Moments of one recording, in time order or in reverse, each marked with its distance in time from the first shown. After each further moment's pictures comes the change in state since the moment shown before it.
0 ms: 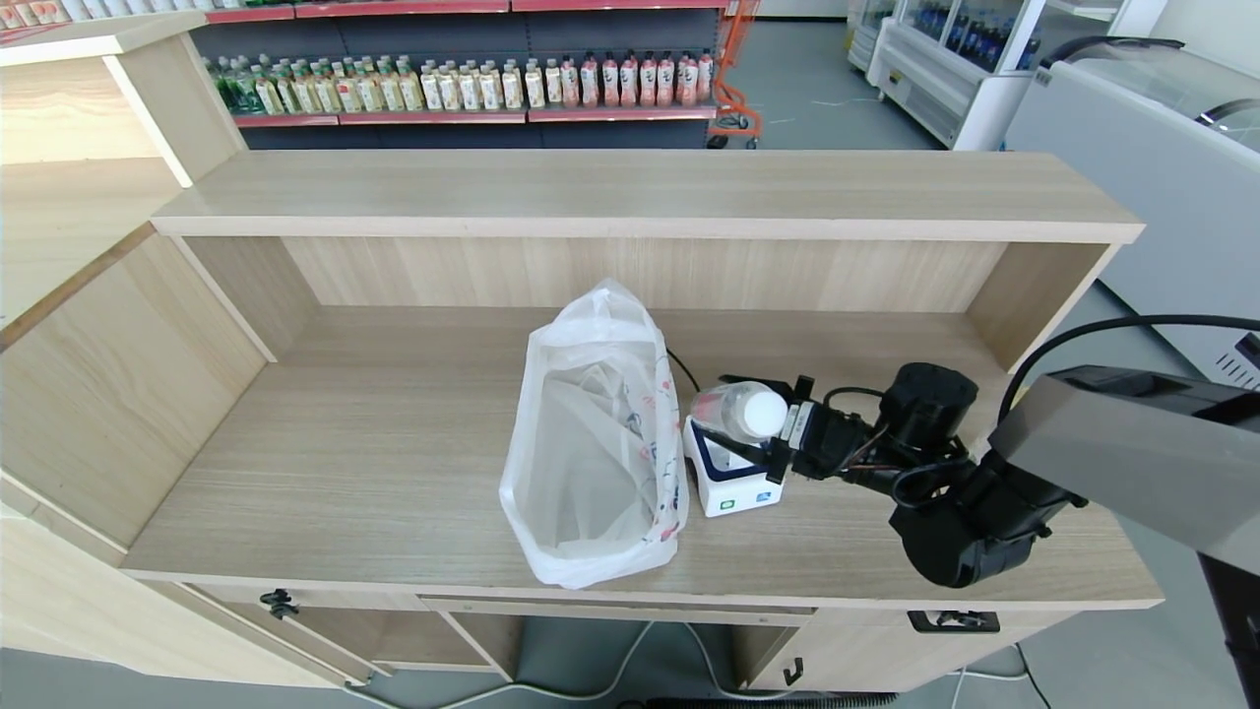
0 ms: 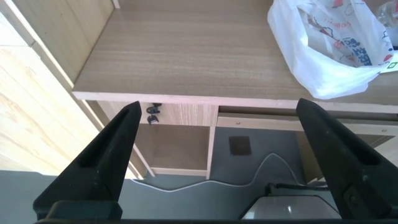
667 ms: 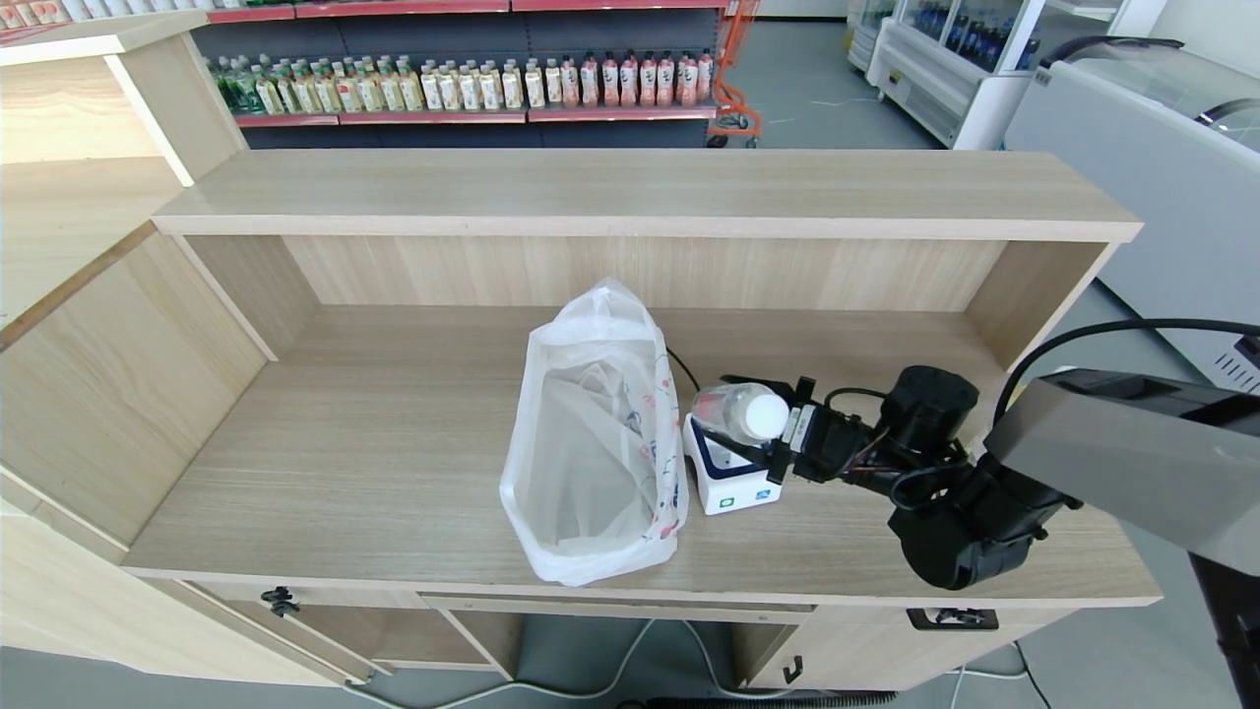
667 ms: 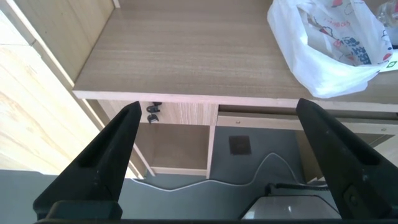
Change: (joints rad) left arm 0.000 0.000 0.000 0.000 0.000 0.000; right arm -0.006 0.015 -0.002 -0.033 0.003 0.001
